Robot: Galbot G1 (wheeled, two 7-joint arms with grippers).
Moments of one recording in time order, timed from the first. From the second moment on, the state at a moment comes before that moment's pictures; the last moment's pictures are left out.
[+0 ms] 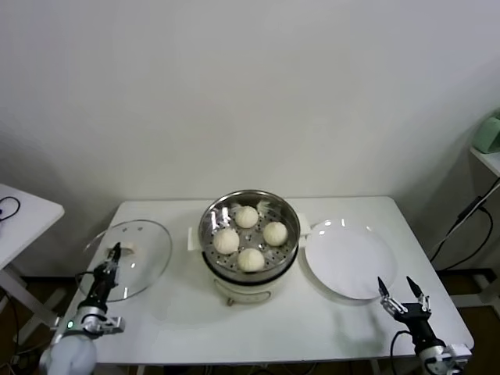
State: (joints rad) left arm 1.29 -1.22 -0.73 -1.51 1.22 -0.18 -0.25; right arm -1.57 1.05 0.62 1.64 0.62 0.29 -0.13
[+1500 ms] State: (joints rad) left arm 1.11 -1.03 -0.20 -2.09 1.17 0.51 0.21; right arm -1.57 1.05 0.61 1.61 0.57 0.26 -0.11
